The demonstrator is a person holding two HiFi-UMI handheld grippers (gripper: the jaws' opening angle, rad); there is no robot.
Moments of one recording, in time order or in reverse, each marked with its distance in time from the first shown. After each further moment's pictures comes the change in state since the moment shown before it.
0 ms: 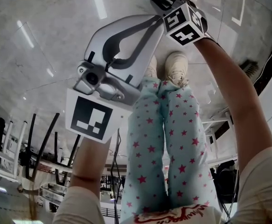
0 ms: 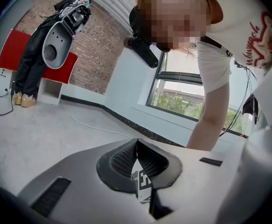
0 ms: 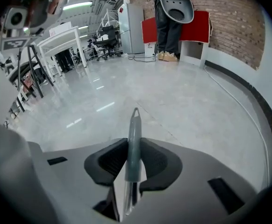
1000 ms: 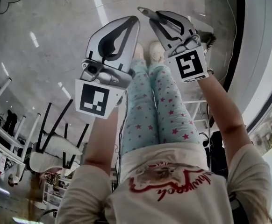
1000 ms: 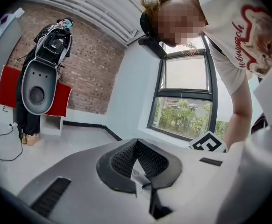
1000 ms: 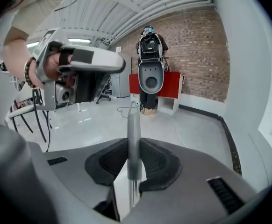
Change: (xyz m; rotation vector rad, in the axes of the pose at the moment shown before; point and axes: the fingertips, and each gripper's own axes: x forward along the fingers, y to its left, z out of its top) left arm -0.033 -0.104 0.293 0.048 -0.115 0.097; right arm -0.402 -0.017 0.215 0.060 -0.405 -0.184
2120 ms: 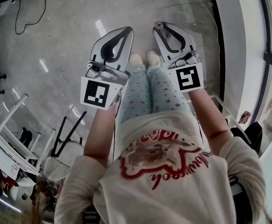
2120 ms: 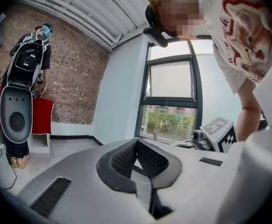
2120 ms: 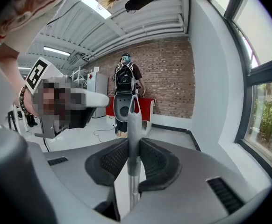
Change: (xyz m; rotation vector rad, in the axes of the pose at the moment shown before) left arm -0.033 -0.081 0.143 0.083 -0.022 -0.140; right arm -0.167 -0.021 0.159 0.076 -0.218 -0.338
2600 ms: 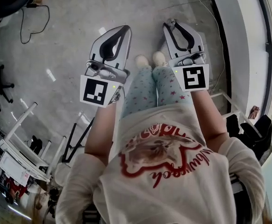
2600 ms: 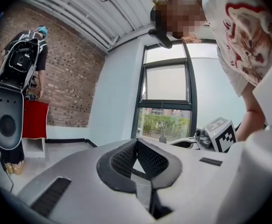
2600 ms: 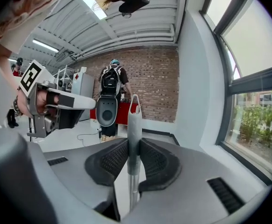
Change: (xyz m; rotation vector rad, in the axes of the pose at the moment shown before) left arm -0.009 0.006 0.015 0.068 -0.018 -0.087; right arm -0.022 -0.024 0.025 0.066 -0.071 -0.234
